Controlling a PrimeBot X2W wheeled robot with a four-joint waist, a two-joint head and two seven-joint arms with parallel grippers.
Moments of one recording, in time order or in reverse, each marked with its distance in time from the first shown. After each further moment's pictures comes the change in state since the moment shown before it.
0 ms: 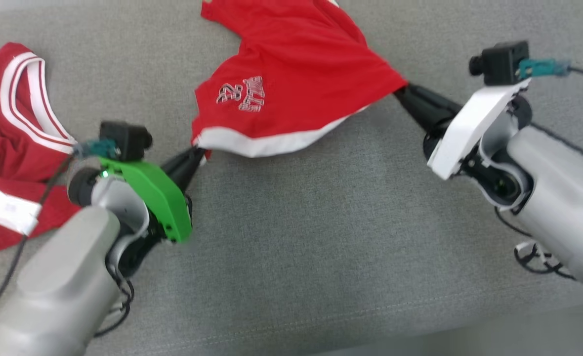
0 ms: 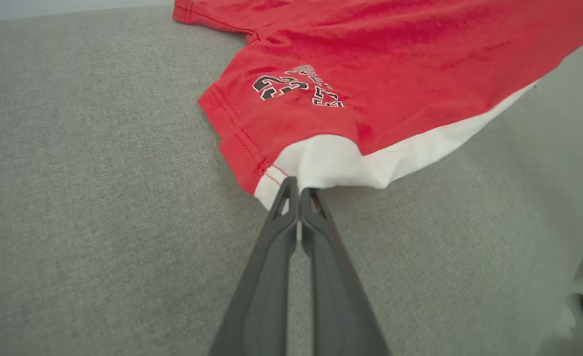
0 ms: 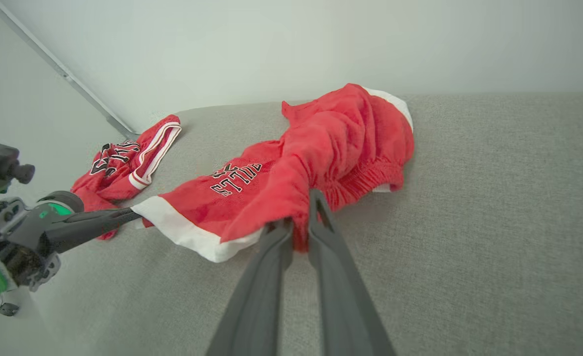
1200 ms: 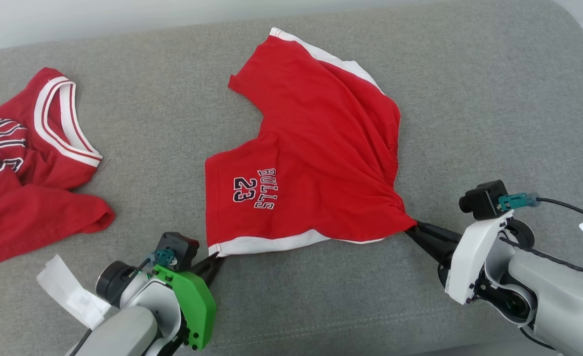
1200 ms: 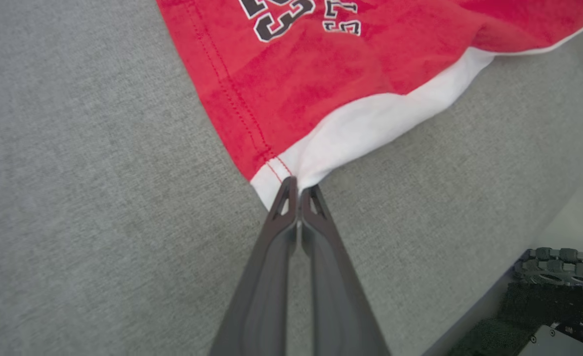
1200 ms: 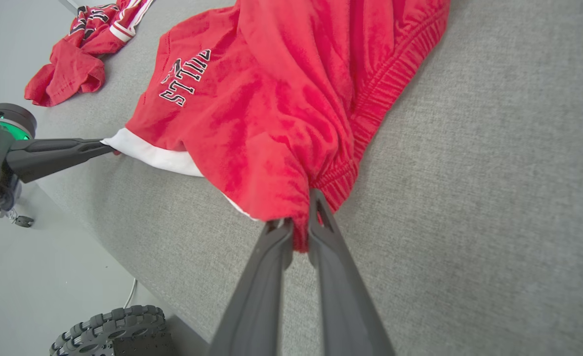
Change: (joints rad) left arm 0.249 0.029 -0.174 -0.065 0.187 0.144 -0.024; right arm 0.303 -0.101 0.174 -0.056 -0.017 0.000 -0.054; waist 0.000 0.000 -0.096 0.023
